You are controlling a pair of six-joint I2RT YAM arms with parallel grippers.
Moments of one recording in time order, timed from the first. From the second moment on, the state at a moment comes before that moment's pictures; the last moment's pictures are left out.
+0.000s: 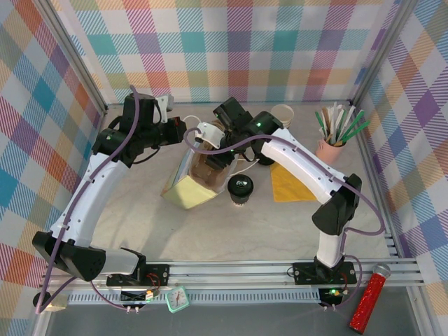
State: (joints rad) left arm -0.35 1.34 1.56 -0.84 0.23 -0.44; right arm 0.81 1.85 2.00 -1.11 -0.21 -0.39
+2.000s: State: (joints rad) left arm -0.35 1.33 1.54 -0.81 0.25 -0.47; right arm 0.78 1.78 1.88 -1.05 -0.28 -0.28
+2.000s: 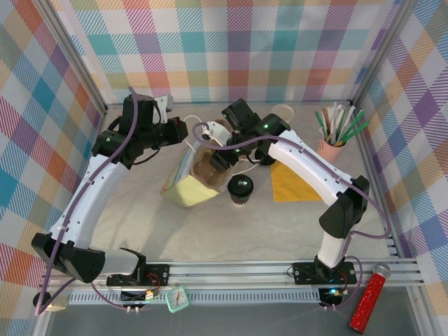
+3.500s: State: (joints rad) left arm -0.35 1.33 1.51 -0.81 0.33 -0.45; right arm 0.76 1.80 1.82 -0.98 -0.13 -0.33
